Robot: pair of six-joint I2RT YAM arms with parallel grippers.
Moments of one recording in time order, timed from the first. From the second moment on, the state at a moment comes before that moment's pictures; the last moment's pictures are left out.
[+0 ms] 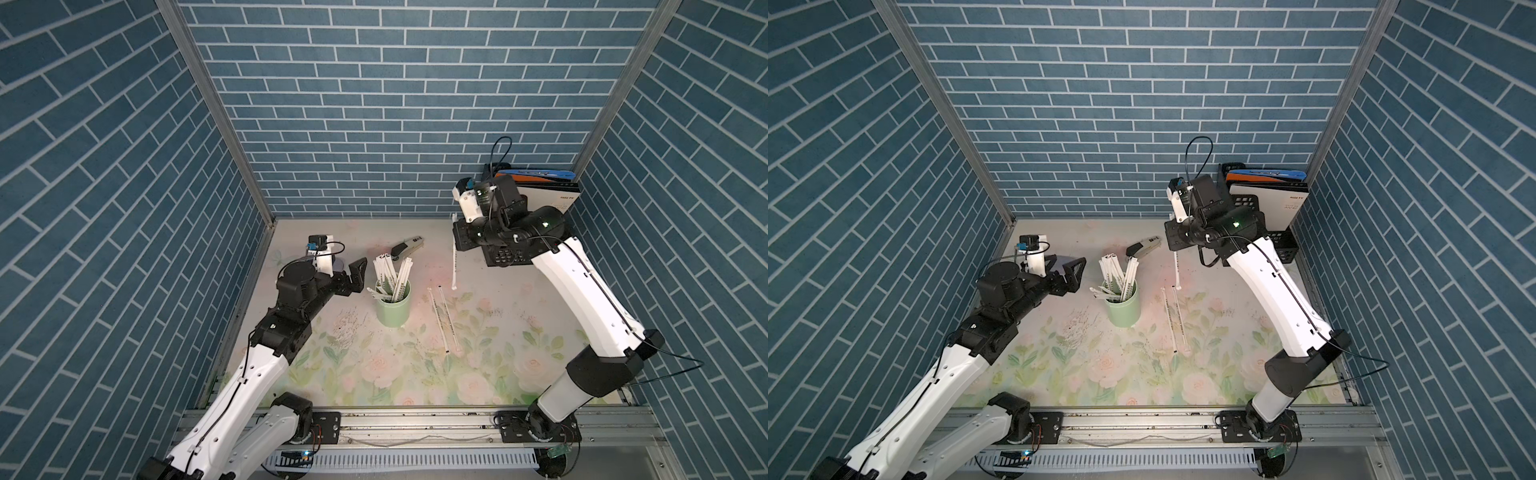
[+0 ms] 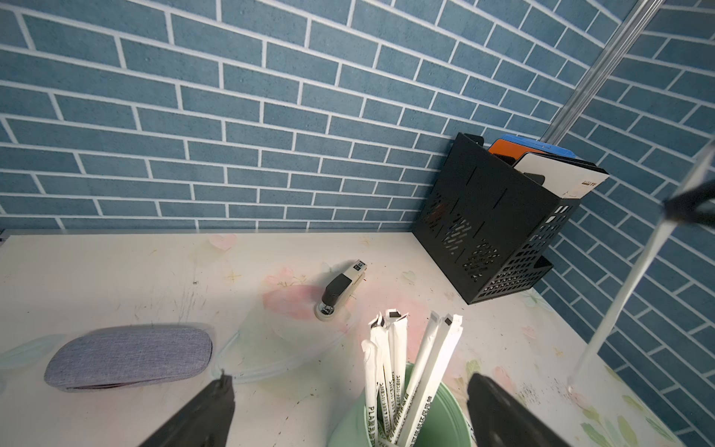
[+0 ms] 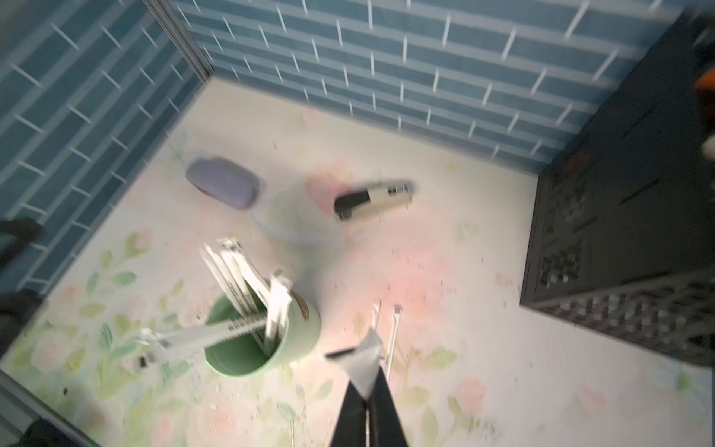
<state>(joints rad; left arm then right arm) -0.36 0.88 0.81 -0.15 0.07 -0.28 0.65 1.64 2.00 -1.19 0.05 0.17</state>
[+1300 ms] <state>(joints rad) -0.36 0.88 0.81 -0.15 0.08 -0.28 0.47 2.01 1.68 -1.13 -0.15 0.12</state>
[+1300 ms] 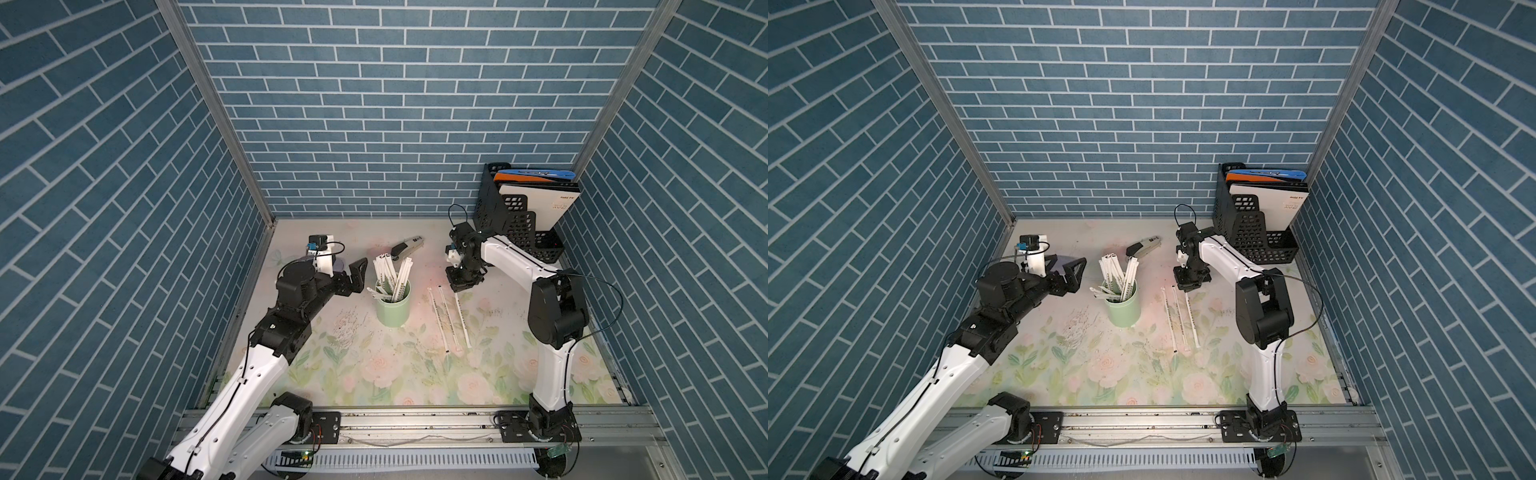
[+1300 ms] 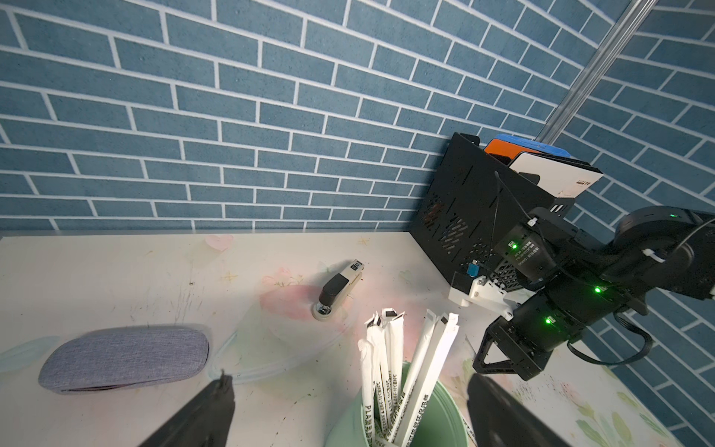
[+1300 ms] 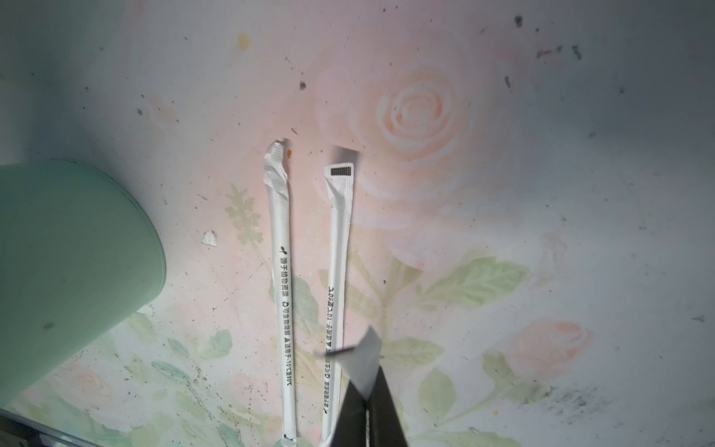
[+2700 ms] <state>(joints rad) -0.36 0.88 0.81 -0.15 0.08 -0.28 0.46 1.99 1.61 -1.02 -0.17 0.14</state>
